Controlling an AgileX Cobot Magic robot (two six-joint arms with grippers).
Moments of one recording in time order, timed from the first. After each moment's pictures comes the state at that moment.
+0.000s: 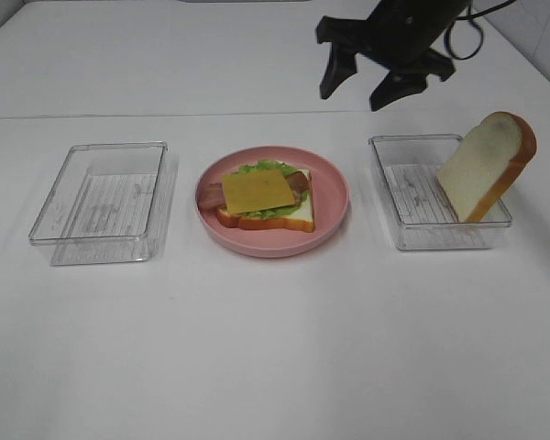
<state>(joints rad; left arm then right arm) -0.24 0.00 -0.50 -0.07 1.05 0.06 0.23 2.11 -1.82 0.38 0.91 0.01</state>
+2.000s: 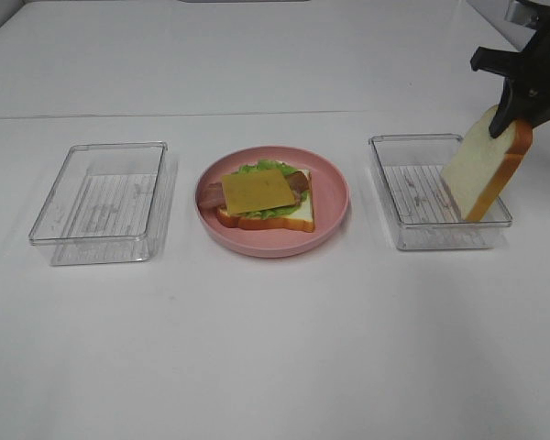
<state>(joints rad) -0.24 0.00 -0.50 -0.07 1.05 0.06 -0.09 2.13 -1.82 0.28 1.17 -0.01</state>
